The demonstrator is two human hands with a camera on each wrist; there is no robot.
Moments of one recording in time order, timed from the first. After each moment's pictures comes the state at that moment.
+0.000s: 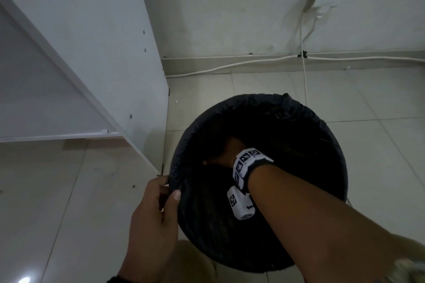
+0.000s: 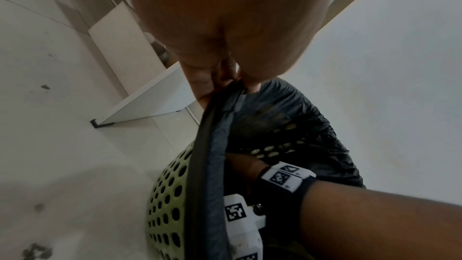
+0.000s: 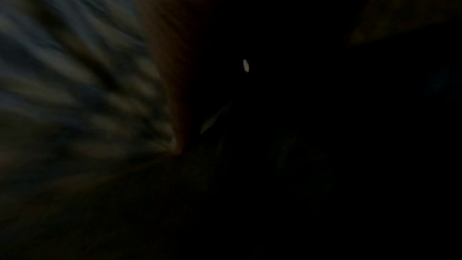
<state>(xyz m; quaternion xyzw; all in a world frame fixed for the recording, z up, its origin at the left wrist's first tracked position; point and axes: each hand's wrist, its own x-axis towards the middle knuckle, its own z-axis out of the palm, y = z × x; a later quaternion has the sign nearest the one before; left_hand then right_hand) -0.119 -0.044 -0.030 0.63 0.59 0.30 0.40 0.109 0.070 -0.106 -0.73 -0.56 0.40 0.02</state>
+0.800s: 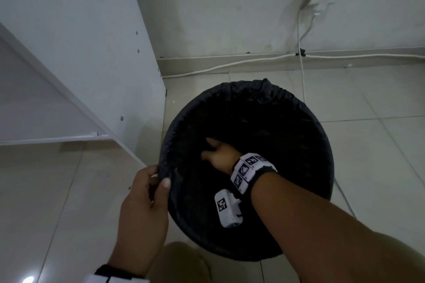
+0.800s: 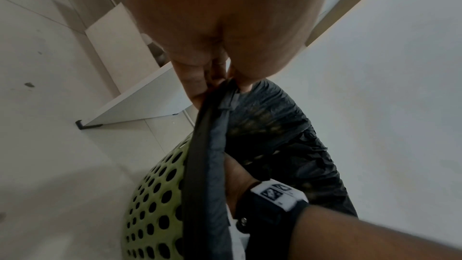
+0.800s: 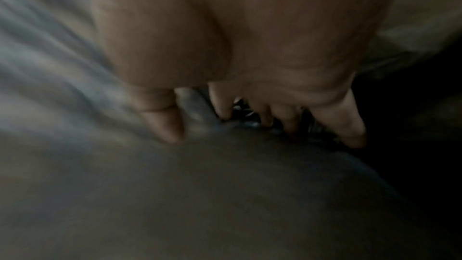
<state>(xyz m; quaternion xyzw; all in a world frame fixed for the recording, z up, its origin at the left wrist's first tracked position) -0.105 -0.026 -0.016 0.61 0.62 0.31 0.38 0.101 0.056 -0.087 -0.69 -0.44 0.53 0.22</state>
